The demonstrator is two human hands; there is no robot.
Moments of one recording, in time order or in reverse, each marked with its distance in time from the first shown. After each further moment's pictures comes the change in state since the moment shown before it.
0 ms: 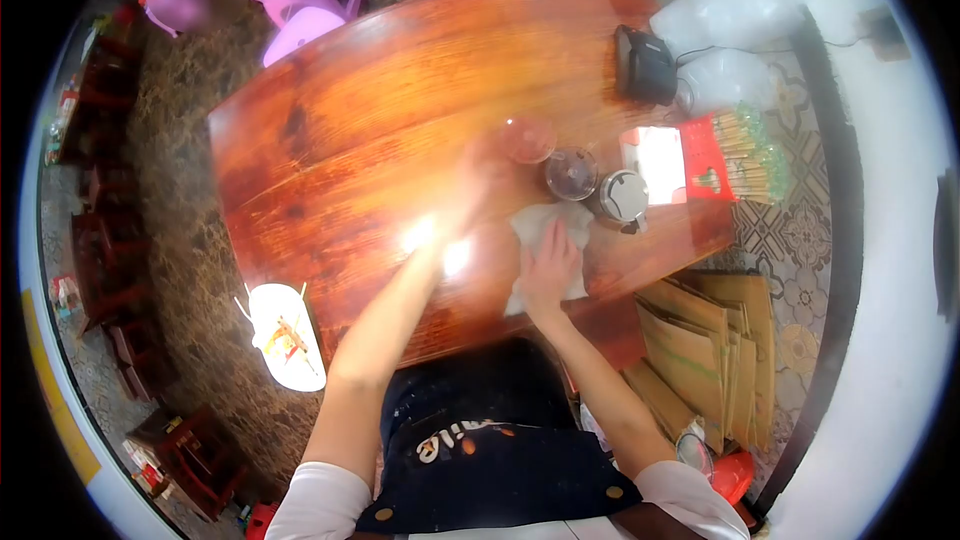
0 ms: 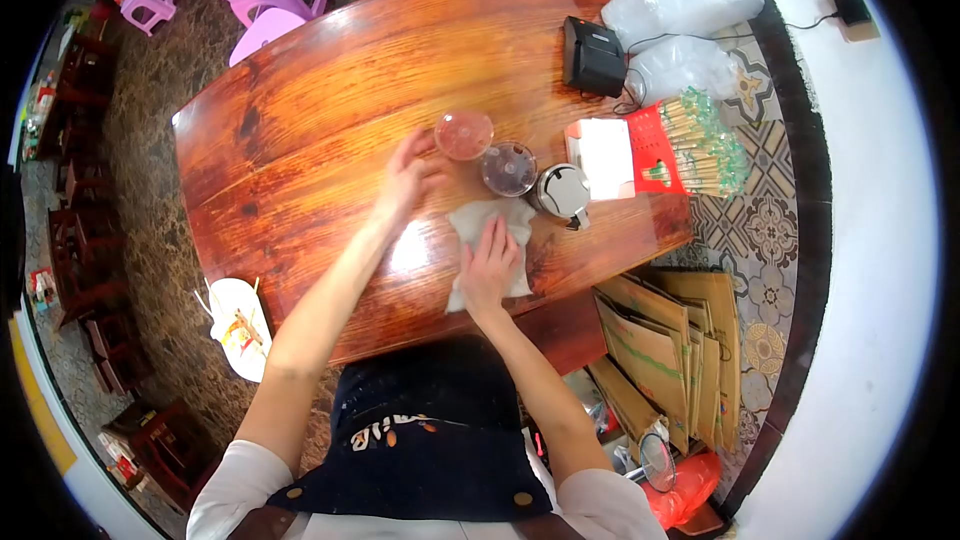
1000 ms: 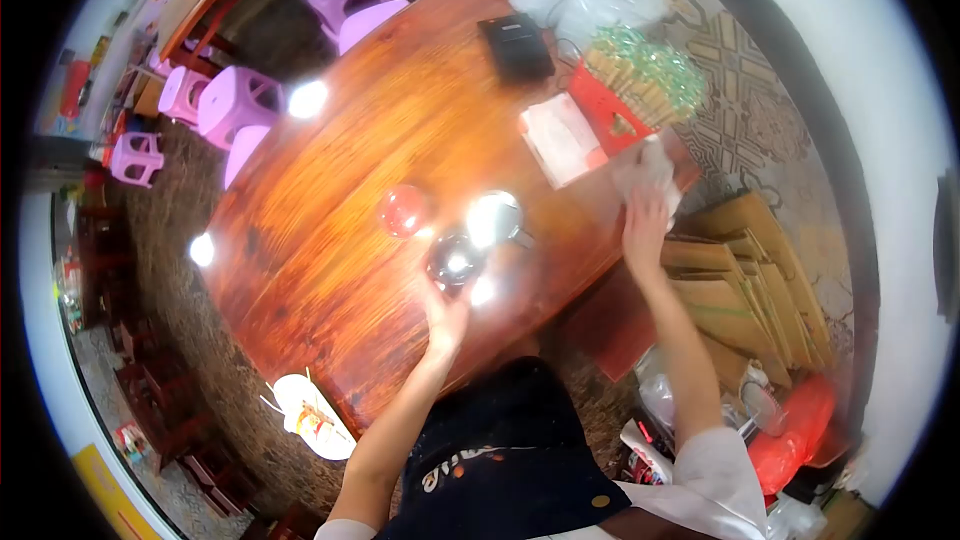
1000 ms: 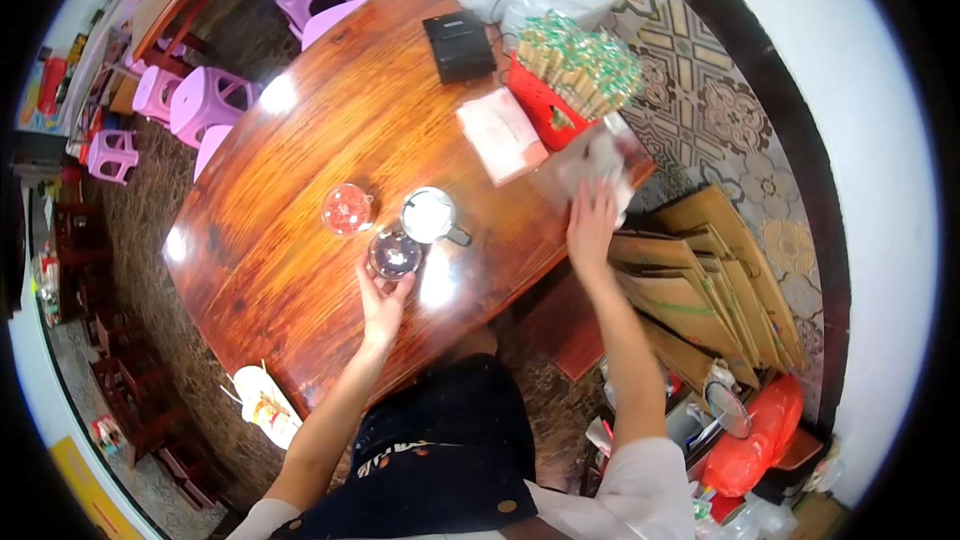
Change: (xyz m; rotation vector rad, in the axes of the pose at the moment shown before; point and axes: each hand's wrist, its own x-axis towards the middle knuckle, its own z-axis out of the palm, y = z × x) left_hand -0.108 -0.053 0.063 0.337 0.089 0.129; right_hand 0.014 0.255 -0.076 -0.200 0.211 0.215
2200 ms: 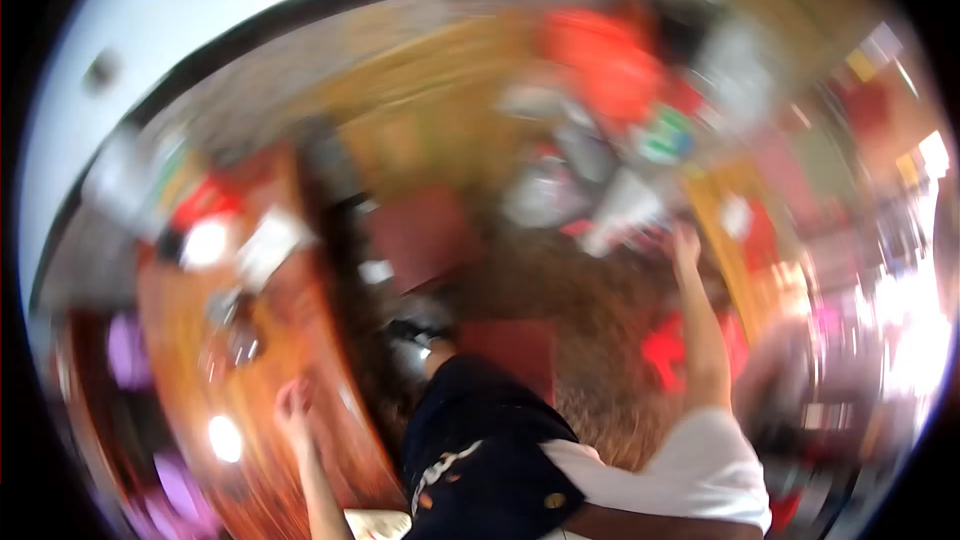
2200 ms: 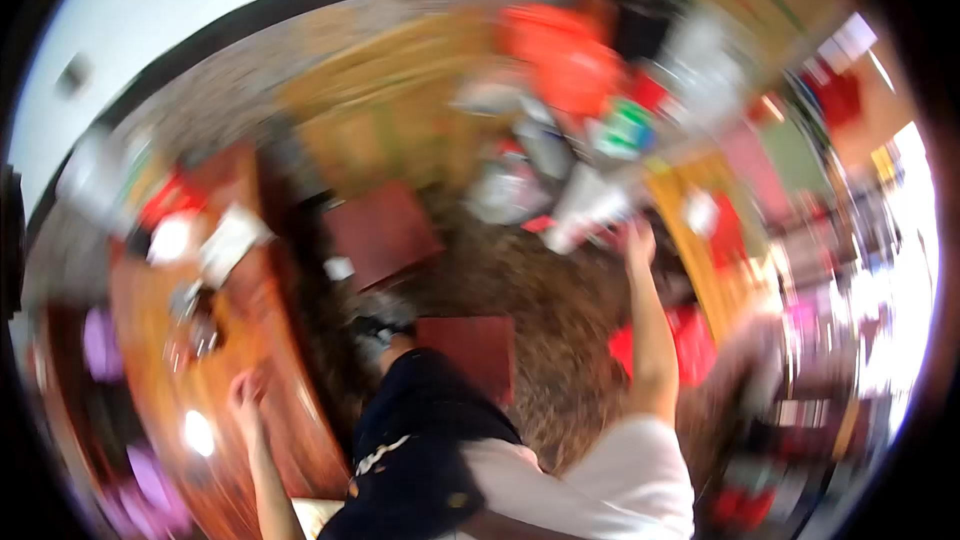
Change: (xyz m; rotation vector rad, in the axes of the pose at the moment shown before) left_hand -0.077 -0.006 -0.128 0.346 -0.846 0.093; right_hand -0.809 0.011 -0.332 0.581 1.363 1.338
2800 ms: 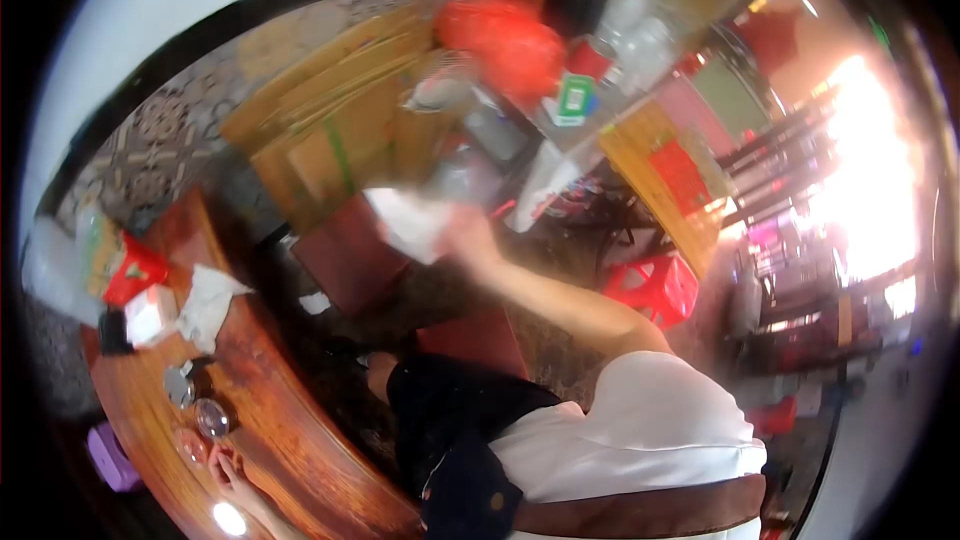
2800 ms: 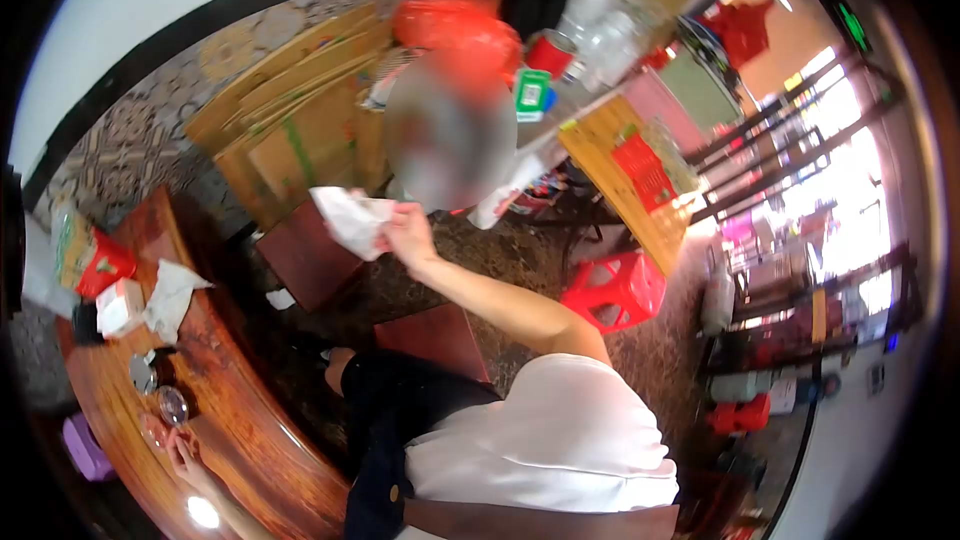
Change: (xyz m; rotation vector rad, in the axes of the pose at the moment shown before) left_hand 0.082 0.010 -0.090 -0.068 0.100 0.197; right_hand -0.249 -0.084 0.308 -0.020 -0.415 0.254
